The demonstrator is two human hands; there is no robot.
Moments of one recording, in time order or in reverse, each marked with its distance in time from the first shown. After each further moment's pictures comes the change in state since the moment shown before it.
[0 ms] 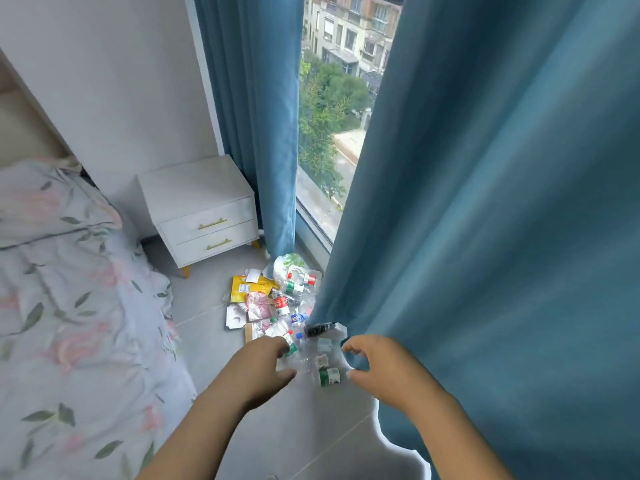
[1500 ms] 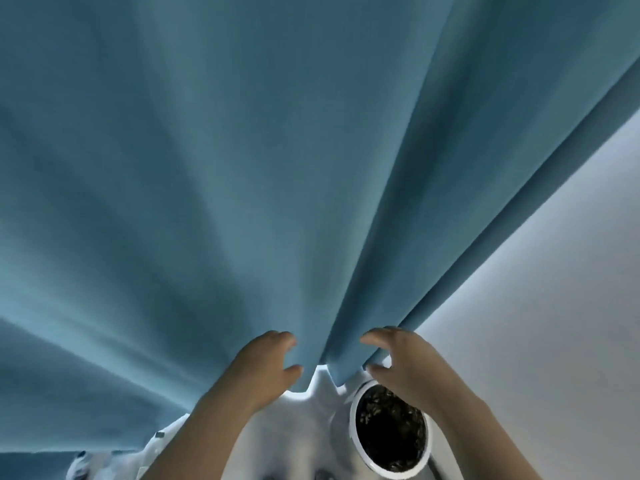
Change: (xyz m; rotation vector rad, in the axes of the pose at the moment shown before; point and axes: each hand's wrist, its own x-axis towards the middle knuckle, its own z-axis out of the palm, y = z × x) left_hand -0.062 0.370 0.267 0.536 -0.614 1.154; right_hand -0.391 0.223 0.088 0.490 0.638 1.146
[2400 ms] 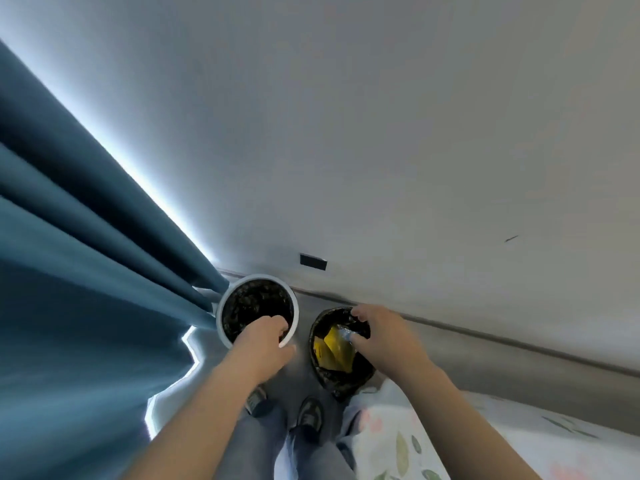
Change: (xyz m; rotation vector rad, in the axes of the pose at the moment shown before) left_hand 0.018 0.220 0.302 0.414 -0.658 0.549; right_hand -0.234 0.261 0.174 0.534 0.239 0.929
